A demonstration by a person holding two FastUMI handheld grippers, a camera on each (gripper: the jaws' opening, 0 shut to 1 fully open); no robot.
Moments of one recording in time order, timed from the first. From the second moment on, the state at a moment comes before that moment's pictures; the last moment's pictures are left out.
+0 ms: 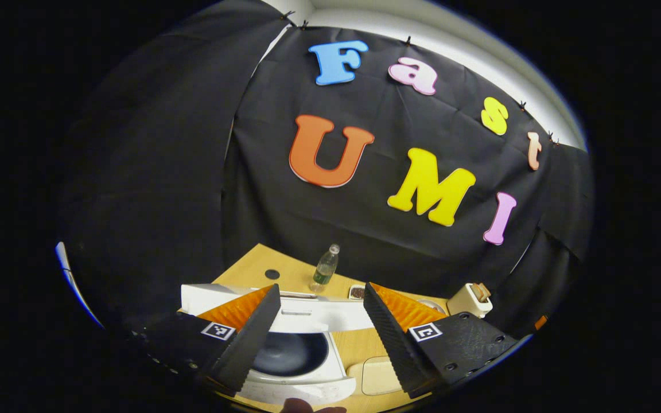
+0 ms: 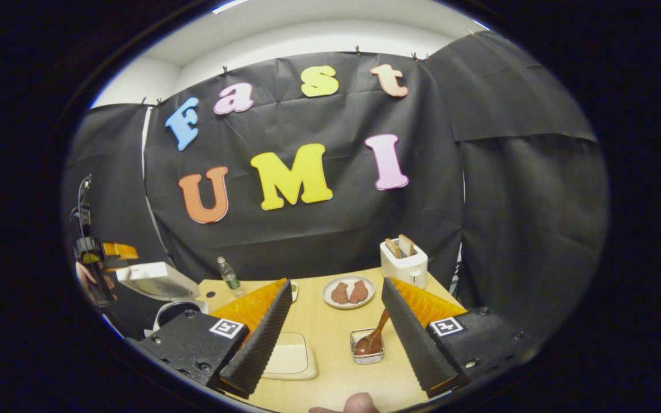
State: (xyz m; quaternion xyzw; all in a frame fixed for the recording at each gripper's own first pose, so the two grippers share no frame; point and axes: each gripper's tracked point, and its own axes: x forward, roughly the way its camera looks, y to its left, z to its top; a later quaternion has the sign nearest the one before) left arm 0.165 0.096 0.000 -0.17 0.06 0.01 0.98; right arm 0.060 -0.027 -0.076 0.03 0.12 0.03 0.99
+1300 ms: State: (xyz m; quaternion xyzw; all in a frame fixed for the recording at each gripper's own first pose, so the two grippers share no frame) left arm 0.066 0.027 0.003 -0.01 0.00 0.10 1.00; right arm 0.205 -0.124 -0.333 0.07 0.32 0.08 0.94
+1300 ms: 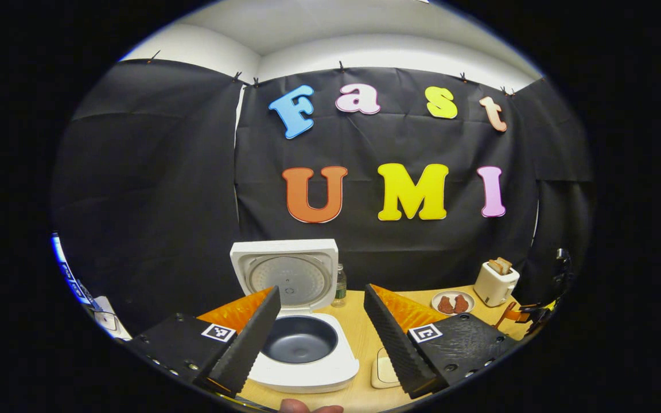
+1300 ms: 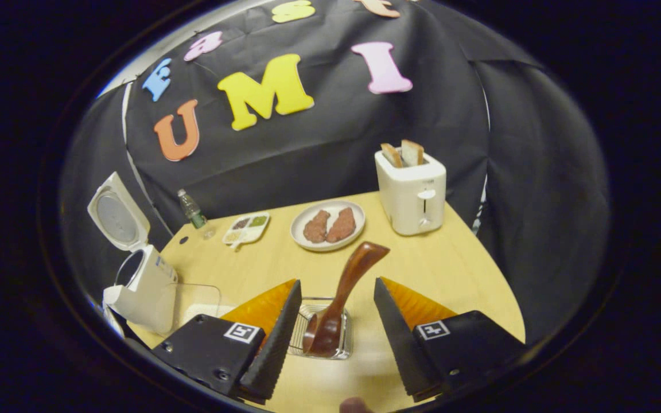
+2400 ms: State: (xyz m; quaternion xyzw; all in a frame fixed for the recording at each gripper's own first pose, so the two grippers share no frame) left arm 0.061 0.069 -0.005 -0.07 0.00 0.10 0.99; right arm 0.199 -0.094 -0.285 0.05 0.30 0.07 0.95
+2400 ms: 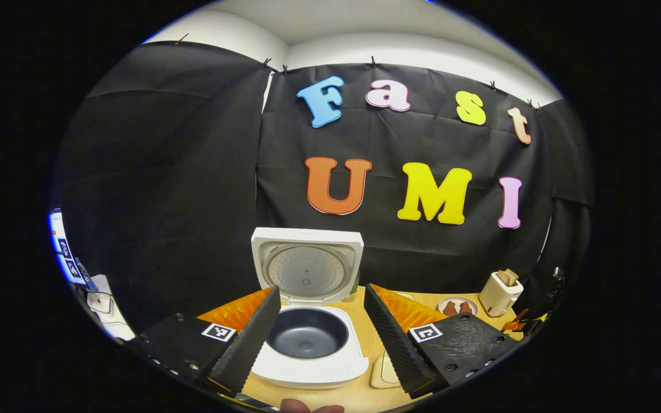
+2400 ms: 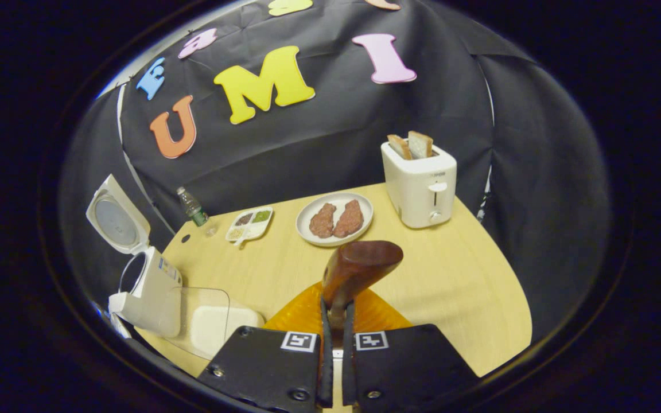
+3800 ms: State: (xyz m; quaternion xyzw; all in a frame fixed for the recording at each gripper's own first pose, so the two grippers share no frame) left arm 0.046 0.218 -0.065 -0.10 0.06 0.09 0.99; right arm 0.112 0.186 -0.359 -0.02 0.31 0.14 0.94
